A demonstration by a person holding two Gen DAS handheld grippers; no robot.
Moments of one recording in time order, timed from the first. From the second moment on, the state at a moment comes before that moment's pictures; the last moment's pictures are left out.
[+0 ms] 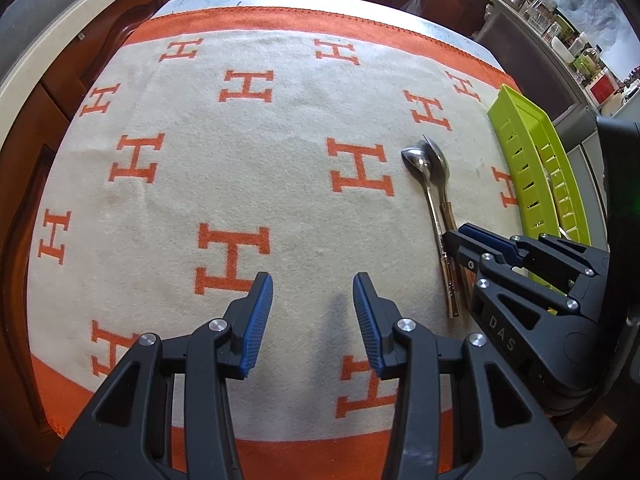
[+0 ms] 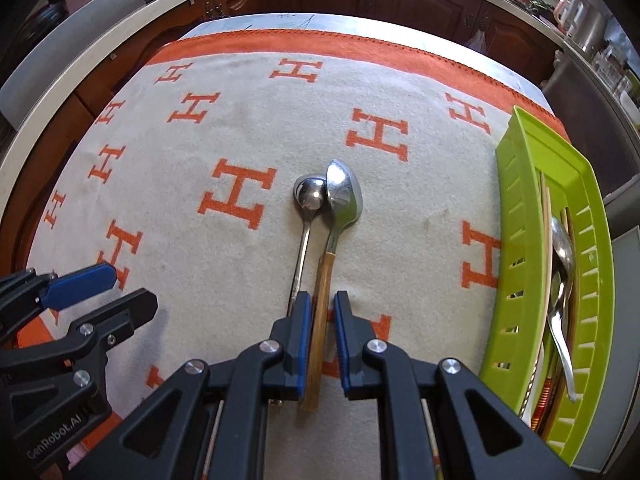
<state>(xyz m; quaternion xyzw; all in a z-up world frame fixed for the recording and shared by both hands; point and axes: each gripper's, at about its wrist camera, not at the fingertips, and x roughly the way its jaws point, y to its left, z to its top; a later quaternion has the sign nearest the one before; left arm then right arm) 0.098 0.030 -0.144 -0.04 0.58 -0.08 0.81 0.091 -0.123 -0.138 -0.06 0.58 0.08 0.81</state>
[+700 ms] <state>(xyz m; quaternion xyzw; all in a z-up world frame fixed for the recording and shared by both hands) 0.145 -0.035 -0.151 -0.07 0.60 -0.11 0.79 0.068 -0.205 -0.101 0.11 0.53 0.09 0.83</state>
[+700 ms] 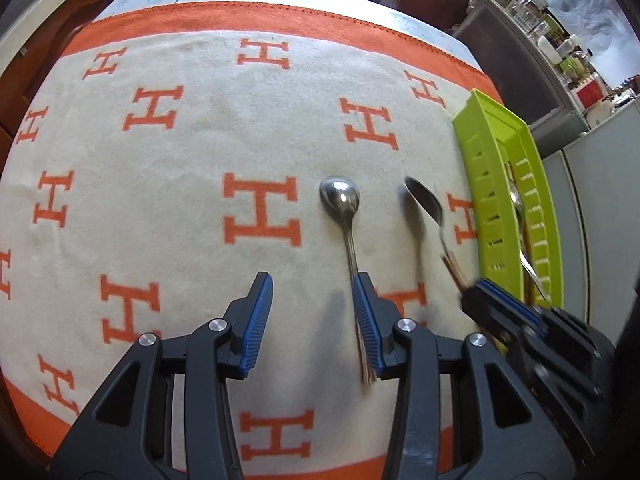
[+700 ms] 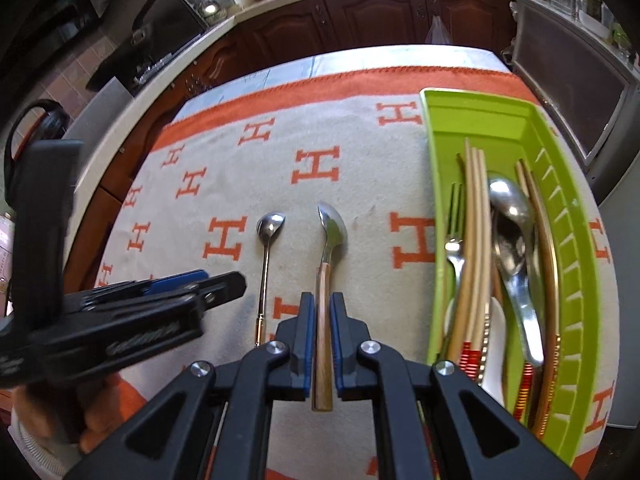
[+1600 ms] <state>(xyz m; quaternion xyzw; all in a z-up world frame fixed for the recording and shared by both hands) 0.136 -0.040 -0.166 -0.09 0.57 -0.12 0.81 0.067 -0.187 -0.128 0.08 0.58 0.13 0.80</state>
